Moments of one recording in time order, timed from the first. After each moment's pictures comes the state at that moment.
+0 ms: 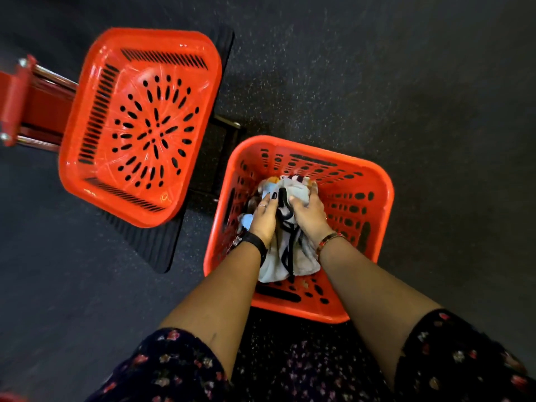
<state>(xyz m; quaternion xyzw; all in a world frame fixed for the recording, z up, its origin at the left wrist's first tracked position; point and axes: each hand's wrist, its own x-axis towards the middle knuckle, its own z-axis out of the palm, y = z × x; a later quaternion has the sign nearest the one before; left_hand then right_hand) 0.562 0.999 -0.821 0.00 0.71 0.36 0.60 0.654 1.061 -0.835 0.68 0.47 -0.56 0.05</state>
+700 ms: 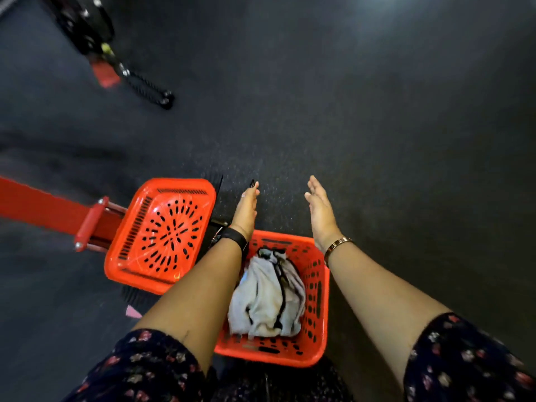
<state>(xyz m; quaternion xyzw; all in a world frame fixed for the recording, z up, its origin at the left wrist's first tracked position) 0.539 1.115 -0.555 0.10 0.64 0.52 0.56 0.677 1.164 -0.559 0.53 0.41 -0.66 -0.32</state>
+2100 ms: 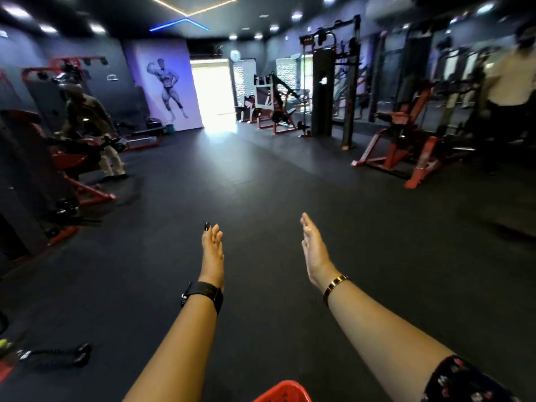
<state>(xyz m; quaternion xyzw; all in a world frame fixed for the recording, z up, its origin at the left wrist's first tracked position) 0.582 1.138 -0.190 0.43 0.46 0.56 0.54 0.775 1.120 -0.204 0.48 0.38 -0.48 -0.63</state>
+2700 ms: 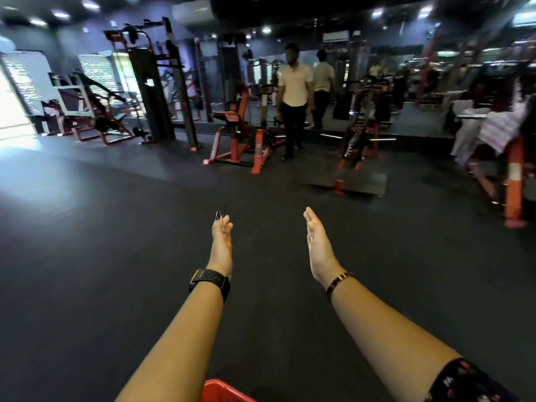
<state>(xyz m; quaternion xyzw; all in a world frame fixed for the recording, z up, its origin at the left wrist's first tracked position) 0.781 1.035 -0.198 0.57 0.29 0.32 0.70 0.918 0.903 -0.214 0.60 0.22 -0.23 -0.73</state>
